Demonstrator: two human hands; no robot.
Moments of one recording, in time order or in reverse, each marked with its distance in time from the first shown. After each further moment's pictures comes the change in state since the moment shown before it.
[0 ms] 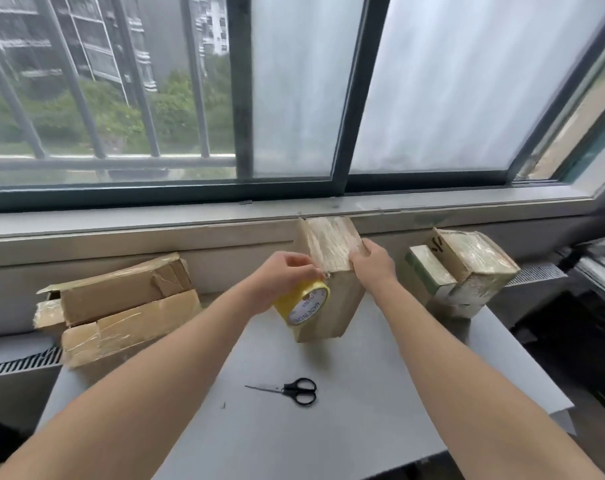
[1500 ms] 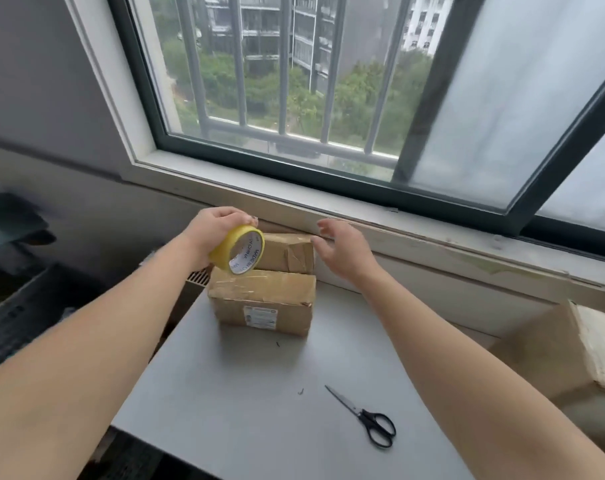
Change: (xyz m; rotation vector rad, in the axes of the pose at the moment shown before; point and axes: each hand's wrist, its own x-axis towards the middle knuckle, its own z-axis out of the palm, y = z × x) left_hand -0.143 -0.069 -0.230 -0.151 0.815 -0.187; right_hand -0.026 -0.133 0.211 -0.278 -0.549 -0.847
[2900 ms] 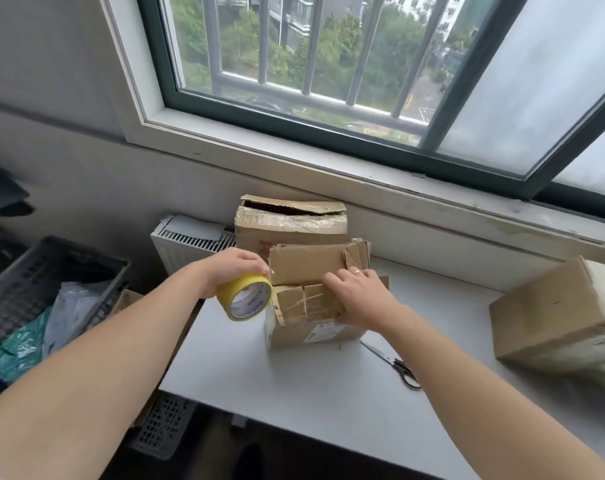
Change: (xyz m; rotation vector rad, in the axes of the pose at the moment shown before) left_hand -0.020 -0.120 -0.073 0.205 -0.494 -0.230; right_hand -0.099 -0.030 0.103 -0.785 -0.427 -0.158
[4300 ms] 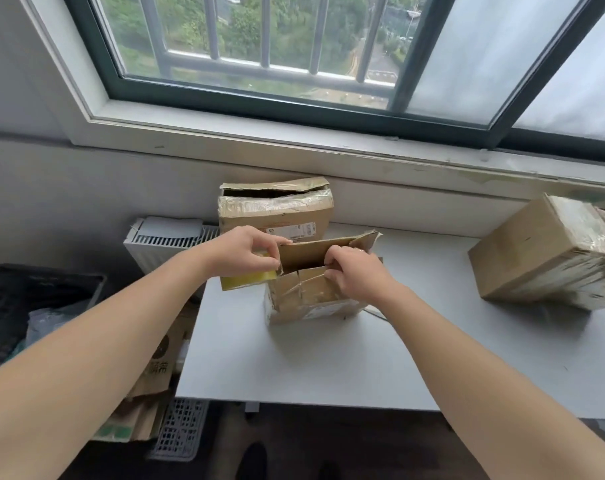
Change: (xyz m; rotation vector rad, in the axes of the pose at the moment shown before) left_hand -0.009 0.032 -0.008 0.516 -0.226 0.446; right_hand -0.002 -0.030 0.000 0.431 0.132 0.346
